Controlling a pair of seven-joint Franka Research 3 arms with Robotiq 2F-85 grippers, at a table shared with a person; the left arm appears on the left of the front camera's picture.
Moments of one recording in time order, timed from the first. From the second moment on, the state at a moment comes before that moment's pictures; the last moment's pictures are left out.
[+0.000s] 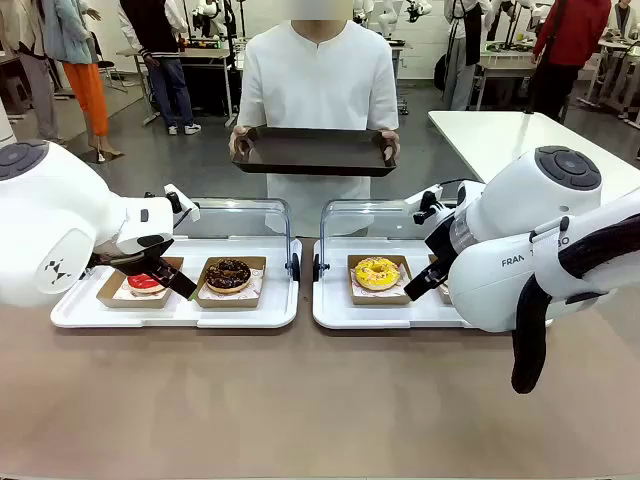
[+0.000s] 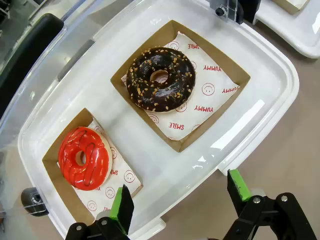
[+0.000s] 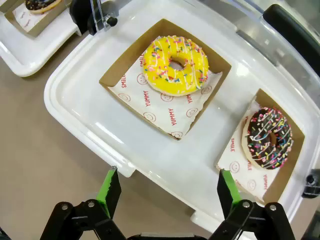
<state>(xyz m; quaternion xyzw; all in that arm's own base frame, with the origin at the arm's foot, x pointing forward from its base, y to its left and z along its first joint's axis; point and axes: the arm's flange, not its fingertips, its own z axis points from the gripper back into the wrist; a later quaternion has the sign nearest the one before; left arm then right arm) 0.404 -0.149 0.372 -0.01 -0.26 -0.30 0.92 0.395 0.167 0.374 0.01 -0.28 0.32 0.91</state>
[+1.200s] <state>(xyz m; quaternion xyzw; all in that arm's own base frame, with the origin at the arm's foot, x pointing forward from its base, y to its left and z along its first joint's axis) 0.404 -0.149 0.372 -0.01 -0.26 -0.30 0.92 0.395 0.166 0.374 0.01 -0.28 0.32 0.91</state>
